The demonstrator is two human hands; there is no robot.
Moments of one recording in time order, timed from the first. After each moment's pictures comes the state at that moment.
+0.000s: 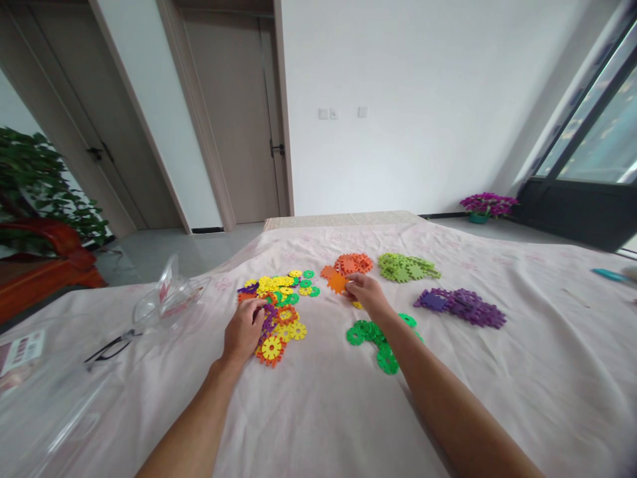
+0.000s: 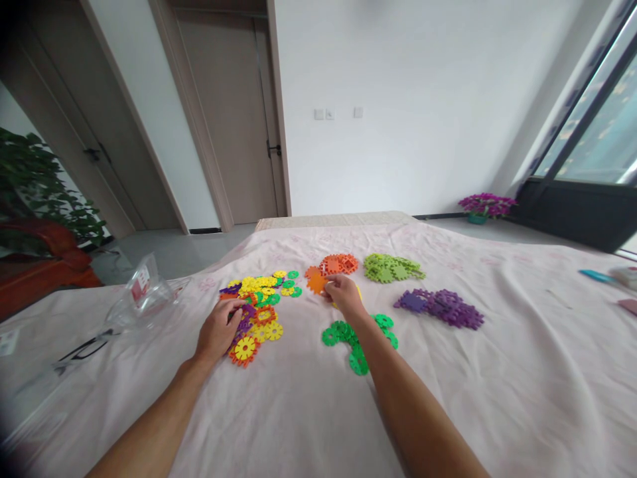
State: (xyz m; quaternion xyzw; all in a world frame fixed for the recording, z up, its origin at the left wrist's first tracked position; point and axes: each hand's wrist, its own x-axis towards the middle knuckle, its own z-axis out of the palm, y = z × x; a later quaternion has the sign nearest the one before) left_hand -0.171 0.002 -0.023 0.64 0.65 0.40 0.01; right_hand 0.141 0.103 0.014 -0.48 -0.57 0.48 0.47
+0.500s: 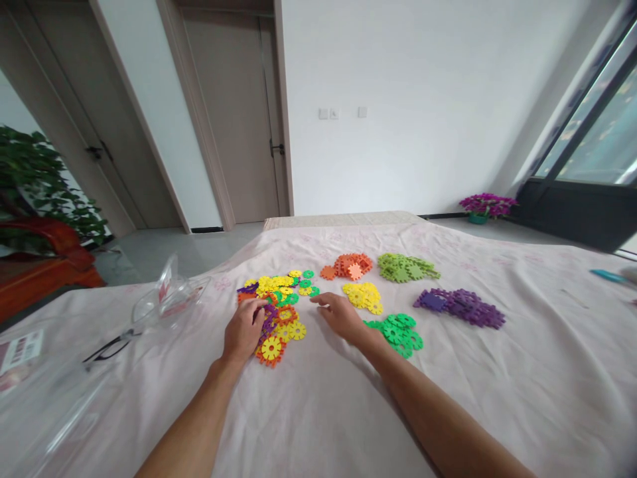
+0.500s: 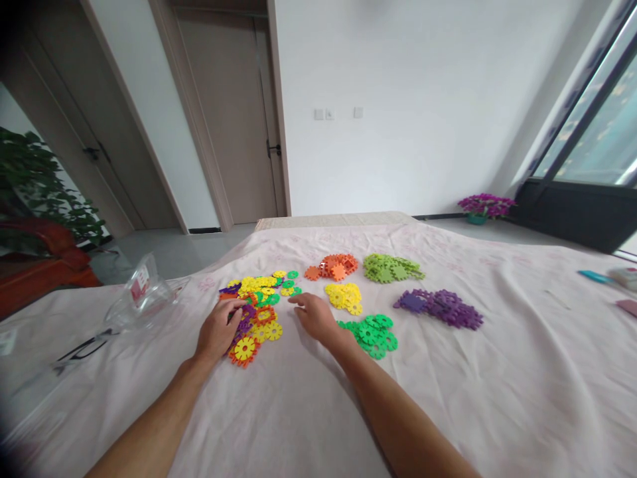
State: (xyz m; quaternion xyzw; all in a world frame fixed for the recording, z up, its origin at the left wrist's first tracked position) left_hand -0.170 0.001 -0.022 0.65 0.65 0.40 0.01; right_hand 0.094 0.066 -0.001 -0.38 -0.83 0.23 0.33
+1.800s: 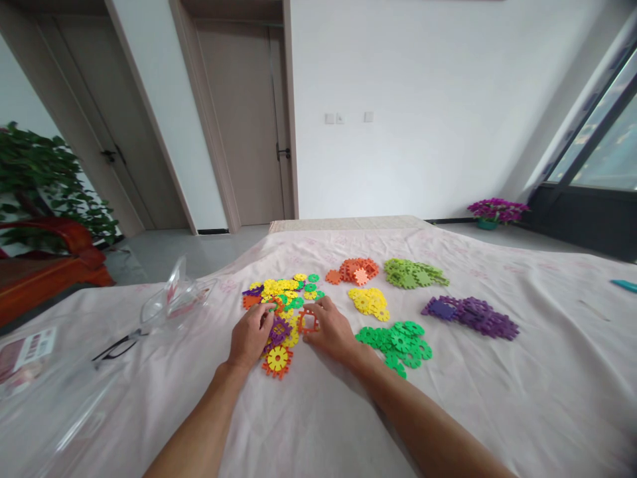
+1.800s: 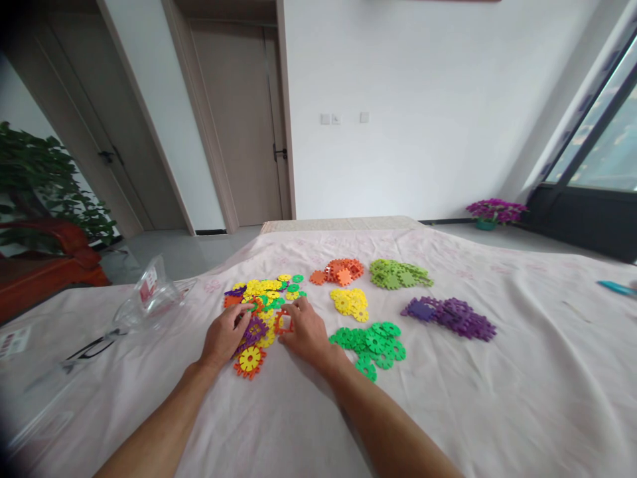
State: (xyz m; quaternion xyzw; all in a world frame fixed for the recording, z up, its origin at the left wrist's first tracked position) left_hand -0.162 -0.004 -0.016 0.65 0.66 0.38 0.02; right_hand 0.062 0.037 -0.004 -0.43 -0.85 0.15 0.27
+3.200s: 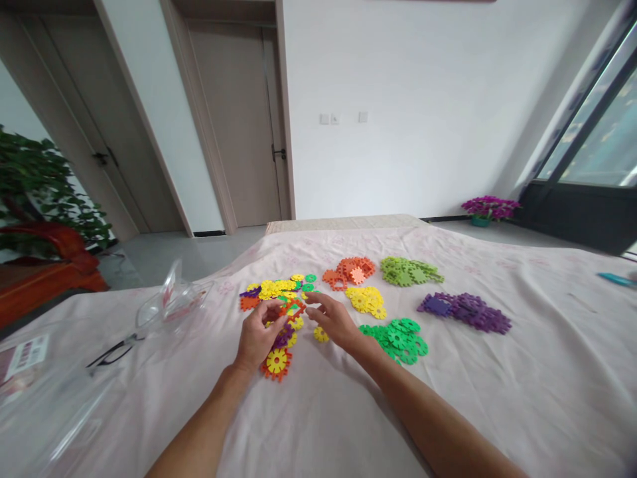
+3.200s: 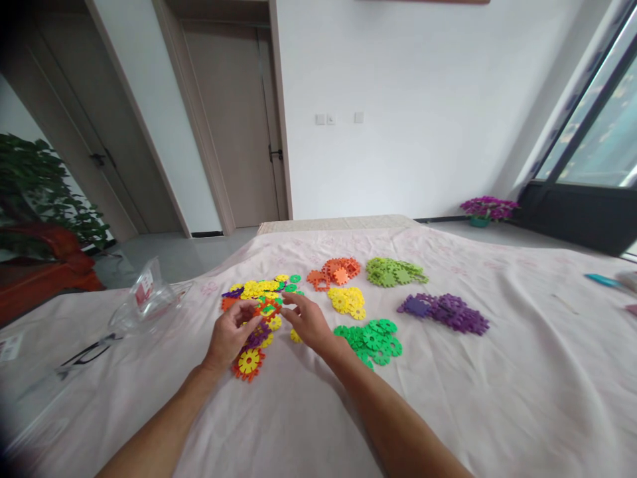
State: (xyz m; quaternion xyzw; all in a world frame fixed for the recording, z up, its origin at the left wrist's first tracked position) left_hand -0.132 -0.007 -0.006 0.59 0.53 0.56 0.21; right_hand 0.070 0.049 0.012 -0.35 -0.78 0.34 0.40
